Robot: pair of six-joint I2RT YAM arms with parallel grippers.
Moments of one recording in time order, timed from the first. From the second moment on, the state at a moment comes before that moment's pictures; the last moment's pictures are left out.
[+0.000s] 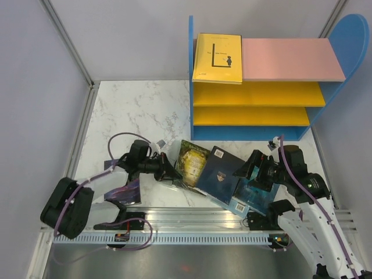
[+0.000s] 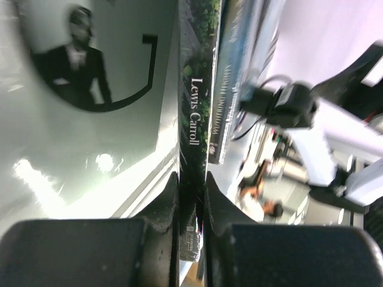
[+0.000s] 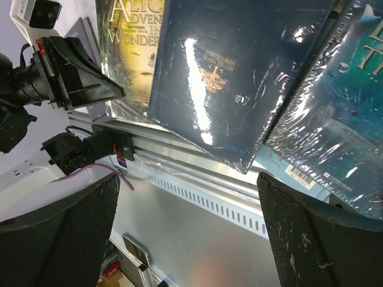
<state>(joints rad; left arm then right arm) -0.50 1.30 0.39 0.18 0.81 -0.94 0.24 0.57 0.72 -1.01 -0.47 0.77</state>
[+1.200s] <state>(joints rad) -0.25 0.67 0.49 -0.10 0.90 -1.29 0.46 0.70 0.61 -0.43 -0.45 1.13</state>
